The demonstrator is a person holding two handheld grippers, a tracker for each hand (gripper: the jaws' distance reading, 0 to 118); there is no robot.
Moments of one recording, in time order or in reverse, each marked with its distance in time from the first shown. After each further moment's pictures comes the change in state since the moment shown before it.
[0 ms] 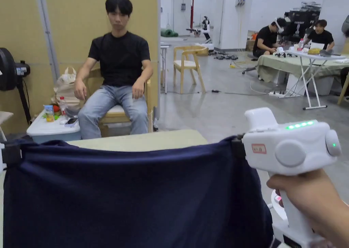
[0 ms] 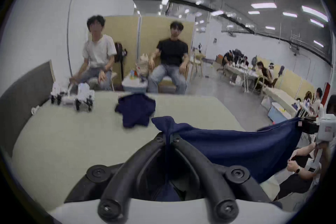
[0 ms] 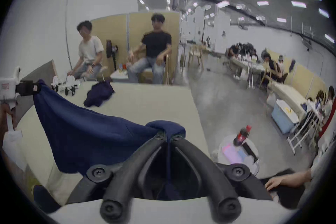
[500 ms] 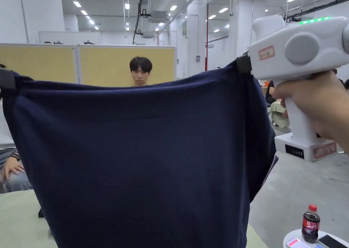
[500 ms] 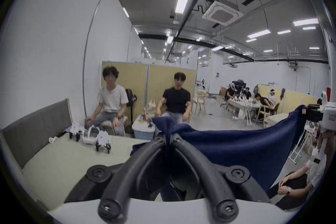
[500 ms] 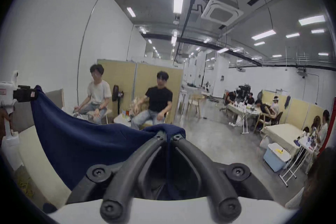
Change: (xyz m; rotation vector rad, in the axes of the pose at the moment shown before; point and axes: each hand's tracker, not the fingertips) left arm 0.029 0.149 0.208 0.303 0.050 -0.005; right arm -0.002 0.202 0.183 0.362 -0.025 0.052
